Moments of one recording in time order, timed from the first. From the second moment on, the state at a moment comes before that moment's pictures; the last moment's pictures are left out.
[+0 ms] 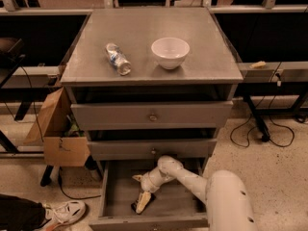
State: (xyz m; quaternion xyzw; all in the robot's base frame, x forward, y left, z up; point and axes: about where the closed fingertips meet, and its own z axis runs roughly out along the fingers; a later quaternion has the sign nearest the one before) arm 0.568 0.089 0.178 -0.69 0.61 0.33 0.21
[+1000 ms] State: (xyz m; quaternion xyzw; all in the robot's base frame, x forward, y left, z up) arm 0.576 0.077 0.174 -0.73 0.56 0.28 0.28
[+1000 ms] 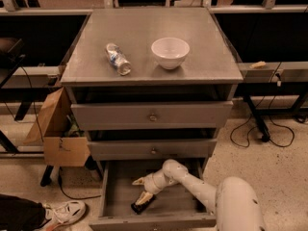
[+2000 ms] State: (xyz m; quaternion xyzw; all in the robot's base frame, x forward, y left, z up) arm 0.581 0.058 0.137 -0.75 0.54 0.24 0.29
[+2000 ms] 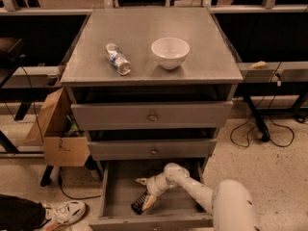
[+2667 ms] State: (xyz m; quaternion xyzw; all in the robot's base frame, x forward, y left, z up) arm 0.586 0.051 0.116 -0.76 0.54 0.24 0.28
